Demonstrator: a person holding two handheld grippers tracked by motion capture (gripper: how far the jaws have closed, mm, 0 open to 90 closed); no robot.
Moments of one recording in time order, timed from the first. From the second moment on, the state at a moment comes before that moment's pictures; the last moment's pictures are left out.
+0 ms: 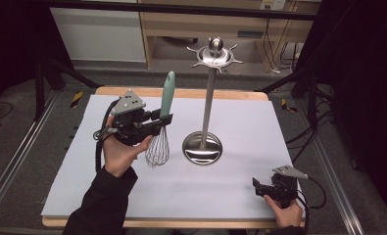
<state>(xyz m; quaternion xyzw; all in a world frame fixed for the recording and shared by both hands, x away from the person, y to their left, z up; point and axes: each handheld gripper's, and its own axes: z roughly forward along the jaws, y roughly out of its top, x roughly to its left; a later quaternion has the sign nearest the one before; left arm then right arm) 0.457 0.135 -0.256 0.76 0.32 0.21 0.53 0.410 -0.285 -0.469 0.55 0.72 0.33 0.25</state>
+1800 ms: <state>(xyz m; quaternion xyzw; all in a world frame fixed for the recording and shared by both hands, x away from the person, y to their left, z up) 0.490 0.090 -0.233 0.79 0.32 0.21 0.49 0.411 -0.285 -0.469 0.55 0.72 0.33 0.25</state>
